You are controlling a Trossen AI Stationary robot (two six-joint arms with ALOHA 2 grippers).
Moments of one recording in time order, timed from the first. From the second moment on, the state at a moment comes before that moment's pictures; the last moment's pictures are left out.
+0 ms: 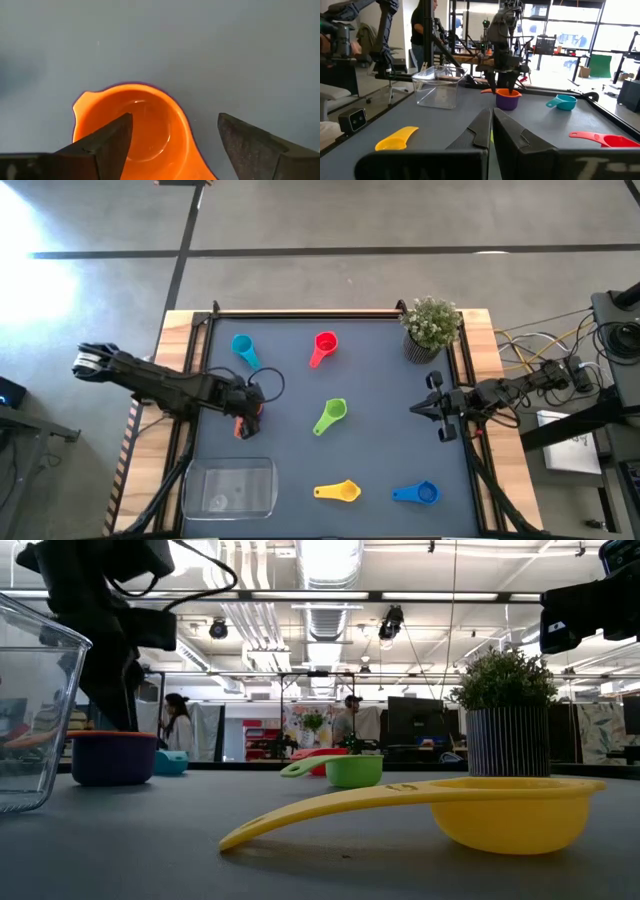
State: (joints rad) left arm -0.17 1.18 0.65 -0.71 -0.17 -0.56; right arm 0.34 0.02 0.01 0.04 0.18 -0.08
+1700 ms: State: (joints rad) left arm -0.08 1.57 0.95 -0.58 -0.16 -0.01; right arm 0.34 0.02 0.01 0.04 0.18 -0.08
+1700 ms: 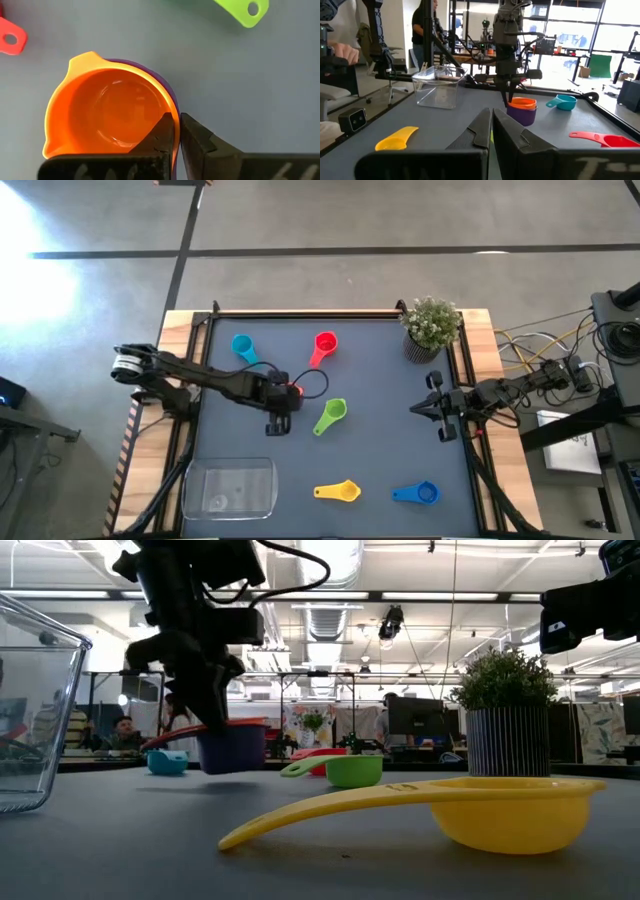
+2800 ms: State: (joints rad) left arm -0.05 1.49 1.04 -0.55 -0.14 0.07; right arm 0.34 0.02 0.01 0.04 0.18 -0.08
